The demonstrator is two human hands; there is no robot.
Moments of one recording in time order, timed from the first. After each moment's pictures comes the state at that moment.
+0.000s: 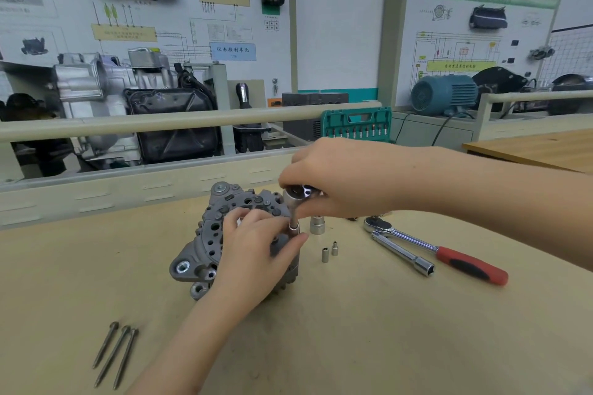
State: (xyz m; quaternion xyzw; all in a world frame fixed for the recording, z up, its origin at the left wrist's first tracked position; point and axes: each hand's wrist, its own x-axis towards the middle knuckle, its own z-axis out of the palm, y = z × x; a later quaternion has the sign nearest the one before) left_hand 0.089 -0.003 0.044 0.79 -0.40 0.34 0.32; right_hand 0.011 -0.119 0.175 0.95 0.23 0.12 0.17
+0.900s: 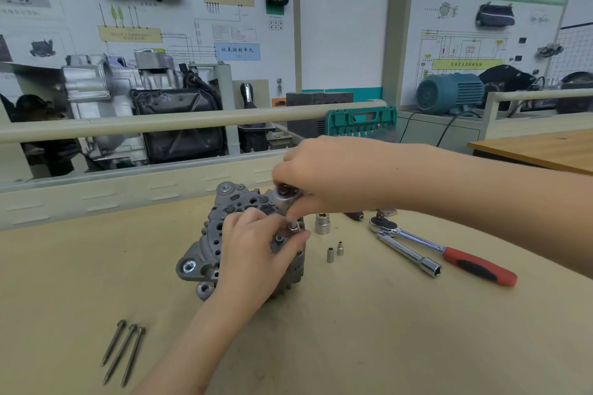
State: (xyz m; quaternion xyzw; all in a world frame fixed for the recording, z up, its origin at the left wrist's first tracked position) left_hand 0.083 0.001 0.050 0.79 -0.37 0.34 0.35; right_hand 0.024 -0.108 0.177 0.94 0.23 0.13 0.22
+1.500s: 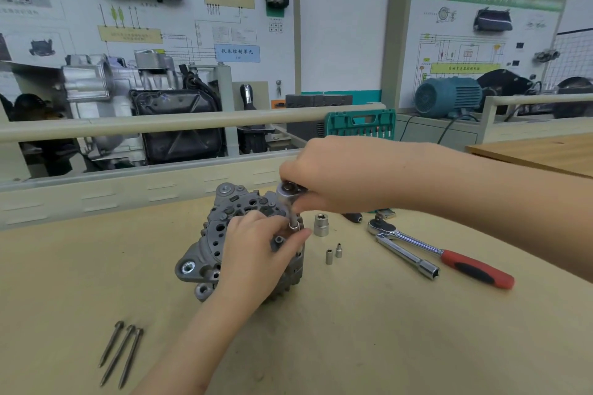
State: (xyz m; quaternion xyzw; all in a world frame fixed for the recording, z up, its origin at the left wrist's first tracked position) left_hand 0.088 0.001 0.049 0.80 -0.38 0.29 0.37; right_hand 0.023 -0.112 0.178 0.94 0.20 0.11 0.24
